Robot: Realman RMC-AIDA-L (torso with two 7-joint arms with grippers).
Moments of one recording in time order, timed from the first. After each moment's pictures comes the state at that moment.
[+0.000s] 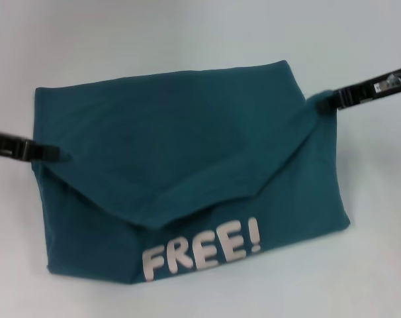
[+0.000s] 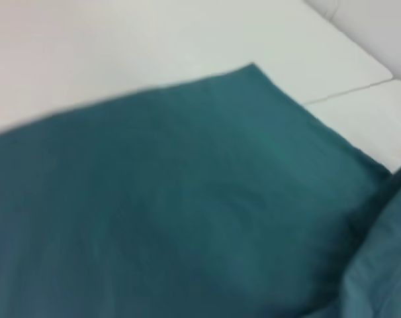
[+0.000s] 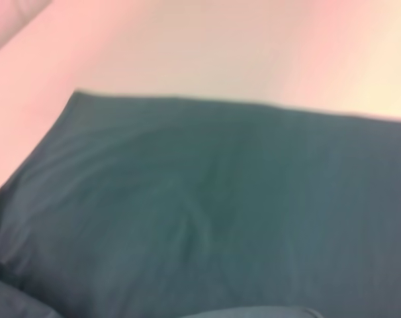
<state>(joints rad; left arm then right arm) -0.75 -1.99 0.57 1.03 2.51 1.60 -2.17 0.79 2.02 -0.73 -1.13 -2.56 -1.46 2.44</state>
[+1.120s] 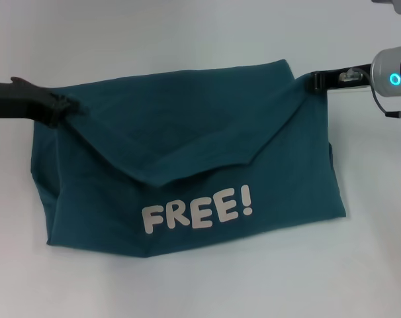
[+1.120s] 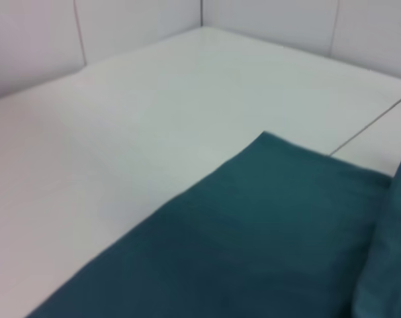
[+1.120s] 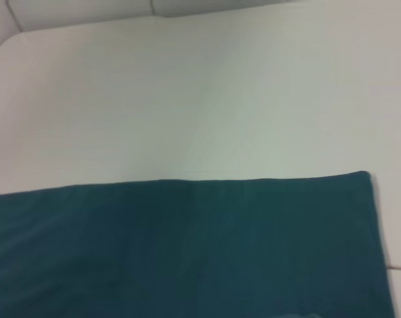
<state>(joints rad) -0.76 -2.07 0.66 1.05 2.43 1.31 -1.88 0.79 2.08 -0.86 -0.93 -2.56 -0.94 2.58</state>
